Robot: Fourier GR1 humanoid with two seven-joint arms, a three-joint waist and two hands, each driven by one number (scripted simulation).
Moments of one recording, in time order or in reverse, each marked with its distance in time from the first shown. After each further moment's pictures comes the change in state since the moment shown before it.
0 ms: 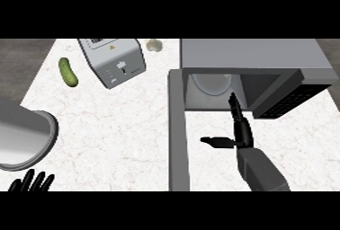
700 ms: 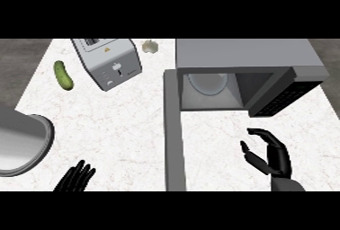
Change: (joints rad) left arm -0.075 -0.013 -0.154 0.061 -0.165 -0.031 0.046; right arm 0.370 -0.122 0.043 -0.390 -0.046 0.126 0.037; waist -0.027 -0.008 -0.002
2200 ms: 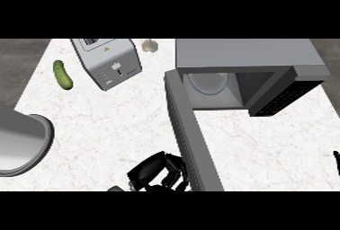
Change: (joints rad) left arm -0.660 -0.031 -0.465 0.636 -0.325 0.249 0.159; right arm 0.348 -0.239 -0.138 -0.291 -0.211 0.283 0.080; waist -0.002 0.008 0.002
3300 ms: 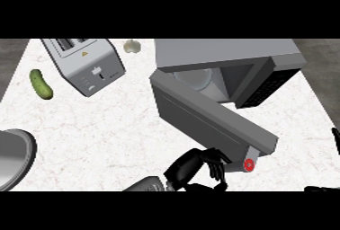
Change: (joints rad) left arm -0.395 0.014 -0.518 0.212 0.500 0.593 -0.085; right arm -0.018 -0.061 0.072 -0.243 -0.075 0.090 0.101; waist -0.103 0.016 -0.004
